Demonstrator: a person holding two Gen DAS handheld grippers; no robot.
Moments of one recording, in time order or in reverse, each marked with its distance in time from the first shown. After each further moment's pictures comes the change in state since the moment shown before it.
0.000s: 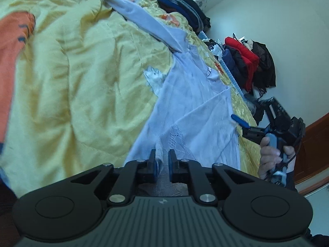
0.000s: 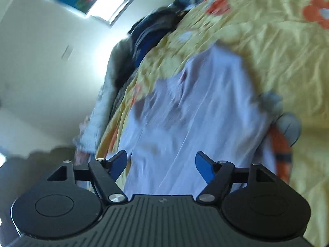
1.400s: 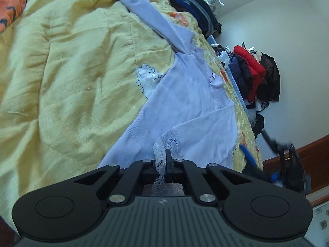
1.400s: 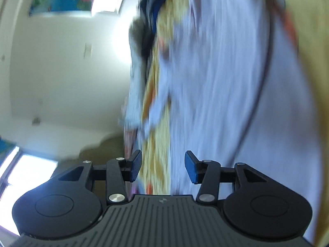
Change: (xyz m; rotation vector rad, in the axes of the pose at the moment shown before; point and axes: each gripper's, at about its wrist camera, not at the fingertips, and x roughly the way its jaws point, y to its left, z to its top) left arm 0.032 -0.014 0.006 -0.128 0.006 -0.003; right arm -0.043 -0.015 -0.064 0.302 0.071 0.258
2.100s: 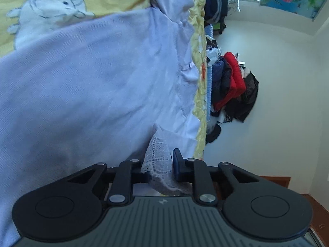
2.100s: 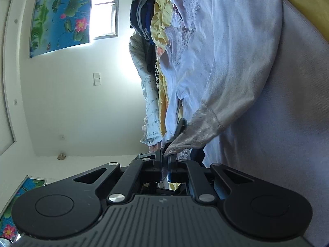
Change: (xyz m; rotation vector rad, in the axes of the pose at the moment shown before) left arm 0.134 -0.045 0.037 -0.419 0.157 -0.267; right arm 0.034 -0.032 -0.039 0.240 -0.025 0.162
